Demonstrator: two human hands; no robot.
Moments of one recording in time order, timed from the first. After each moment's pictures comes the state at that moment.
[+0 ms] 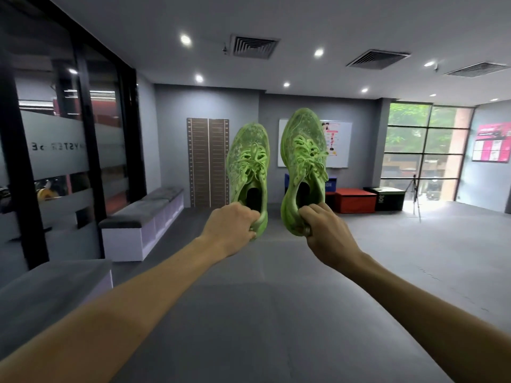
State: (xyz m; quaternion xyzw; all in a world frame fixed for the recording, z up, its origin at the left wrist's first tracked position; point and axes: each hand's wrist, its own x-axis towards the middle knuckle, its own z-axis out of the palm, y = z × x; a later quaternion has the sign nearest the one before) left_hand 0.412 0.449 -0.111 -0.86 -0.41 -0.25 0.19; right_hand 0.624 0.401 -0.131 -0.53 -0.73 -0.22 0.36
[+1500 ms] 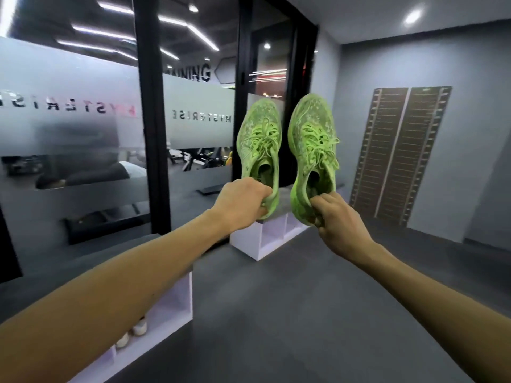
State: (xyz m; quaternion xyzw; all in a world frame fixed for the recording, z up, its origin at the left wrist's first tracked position) left_hand 0.338 1.443 -0.141 -0.62 -0.72 -0.18 0.25; right_hand 0.529 1.552 -0.166 -0.22 -0.91 -0.07 0.36
